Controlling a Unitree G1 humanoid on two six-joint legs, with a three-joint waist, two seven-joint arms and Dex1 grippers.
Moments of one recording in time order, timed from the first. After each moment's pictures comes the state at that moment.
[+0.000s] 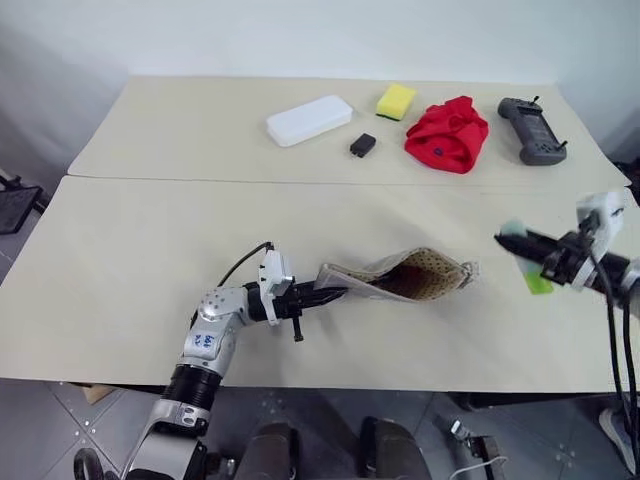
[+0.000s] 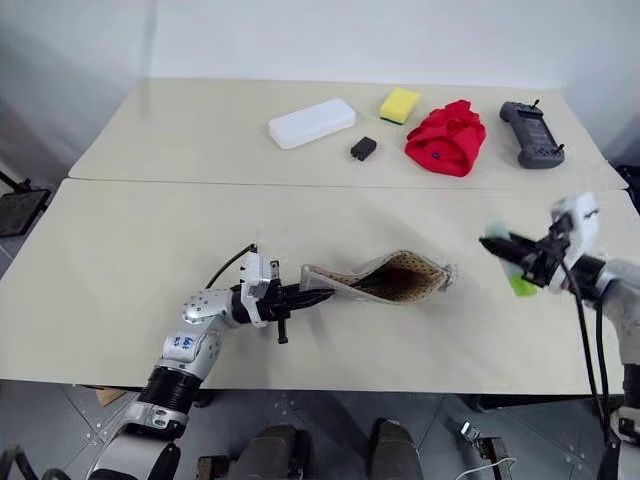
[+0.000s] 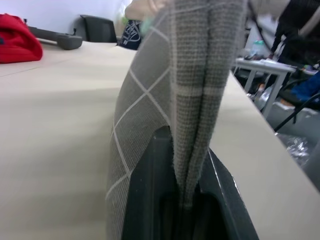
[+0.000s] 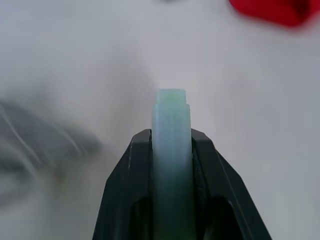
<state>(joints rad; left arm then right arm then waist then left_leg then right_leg) -0.43 0.23 -0.10 0.28 -0.38 -0.01 -1.12 -0.33 -0.90 -0.29 0.25 0.55 0.58 0.92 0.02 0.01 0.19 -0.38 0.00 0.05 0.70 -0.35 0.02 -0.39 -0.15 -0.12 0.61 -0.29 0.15</state>
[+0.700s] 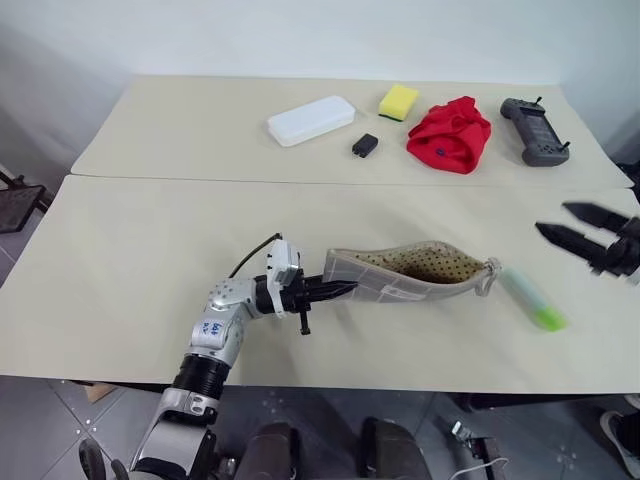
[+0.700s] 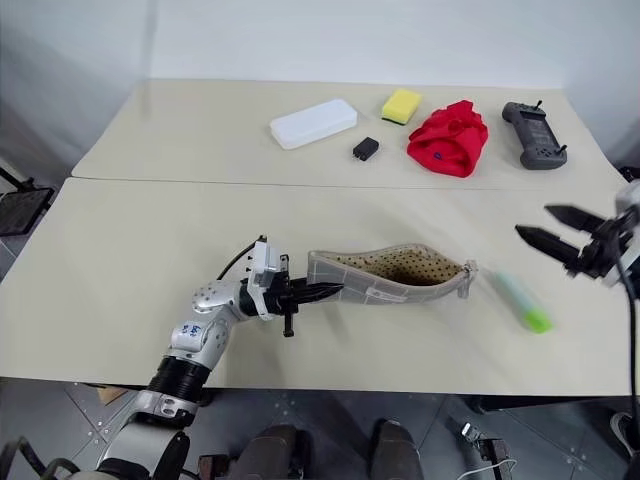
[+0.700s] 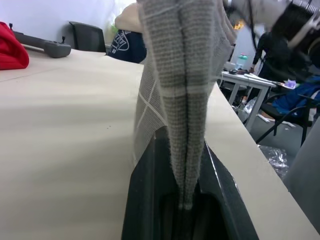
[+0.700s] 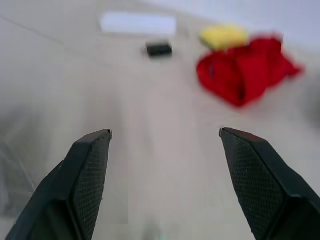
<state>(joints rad) -0.51 0.20 -0.09 0.35 -0.39 0.03 -1.16 -0.40 -0.99 -0.48 0.17 0.61 0.45 1.08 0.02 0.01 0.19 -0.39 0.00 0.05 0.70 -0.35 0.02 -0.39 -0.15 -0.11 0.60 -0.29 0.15</state>
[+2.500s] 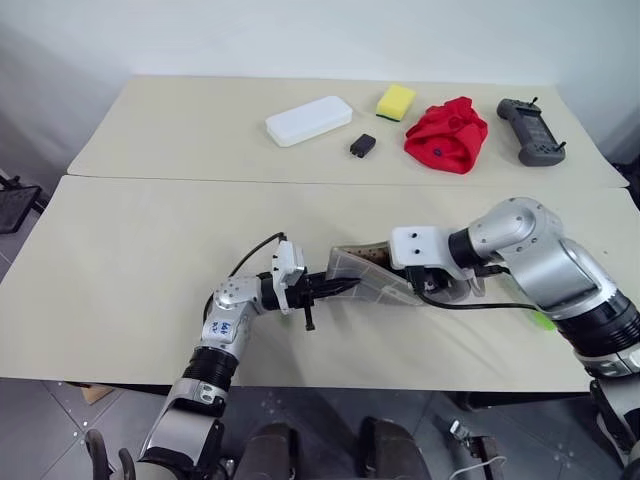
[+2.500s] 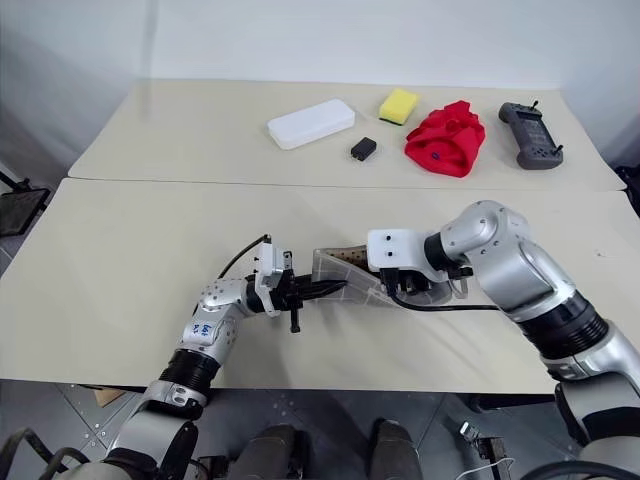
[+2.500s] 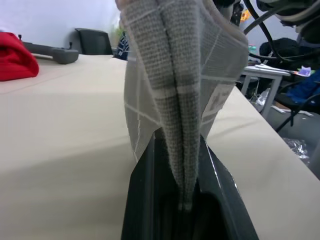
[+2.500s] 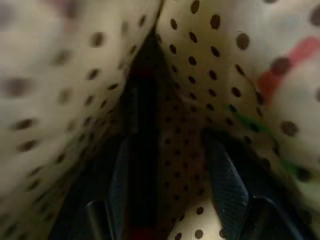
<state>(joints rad) -0.55 0.17 -0.10 0.47 -0.33 -0.14 -1.15 -0.82 -0.83 0.48 -0.11 -0.08 0.50 1.29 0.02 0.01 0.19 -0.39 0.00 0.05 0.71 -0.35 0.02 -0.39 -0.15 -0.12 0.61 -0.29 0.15</state>
